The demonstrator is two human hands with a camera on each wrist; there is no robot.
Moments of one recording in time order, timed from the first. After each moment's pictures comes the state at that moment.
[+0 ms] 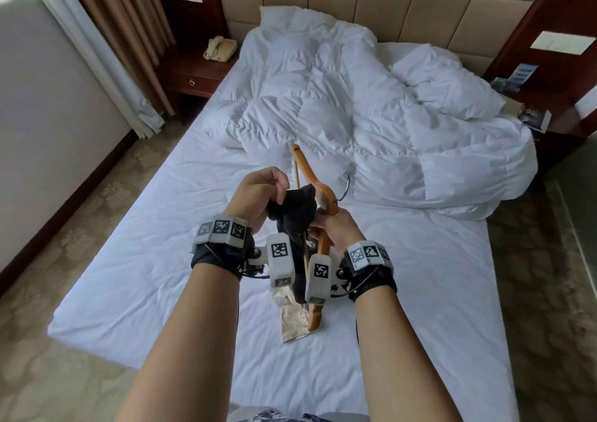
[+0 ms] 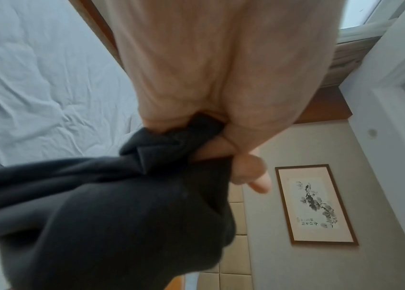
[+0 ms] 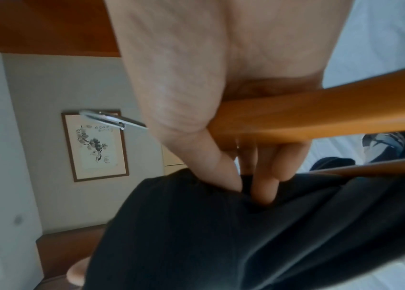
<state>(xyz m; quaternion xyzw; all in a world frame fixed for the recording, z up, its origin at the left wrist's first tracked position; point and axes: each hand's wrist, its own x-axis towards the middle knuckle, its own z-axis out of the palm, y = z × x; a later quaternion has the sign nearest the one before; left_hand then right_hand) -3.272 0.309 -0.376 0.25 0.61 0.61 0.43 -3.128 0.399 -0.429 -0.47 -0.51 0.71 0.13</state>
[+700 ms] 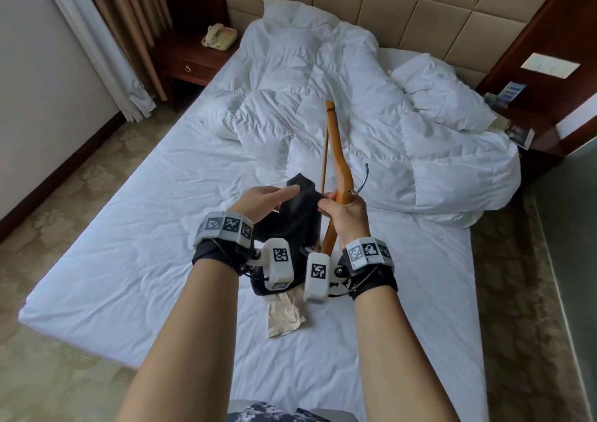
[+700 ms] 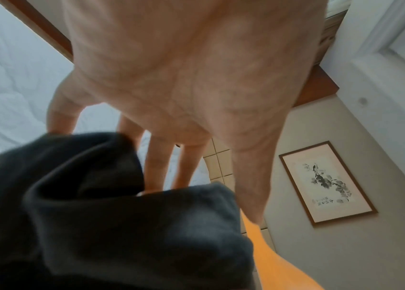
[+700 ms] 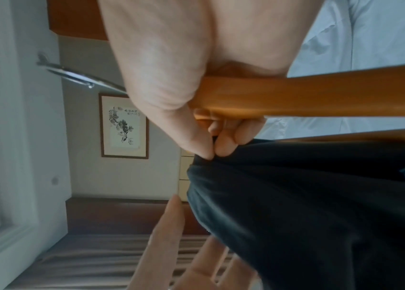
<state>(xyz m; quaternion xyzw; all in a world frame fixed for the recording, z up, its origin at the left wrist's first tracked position) -3.284 0.297 -0.399 0.26 0.77 0.38 0.44 -3.129 0.395 -0.413 -0.48 -0.55 0.62 0.29</state>
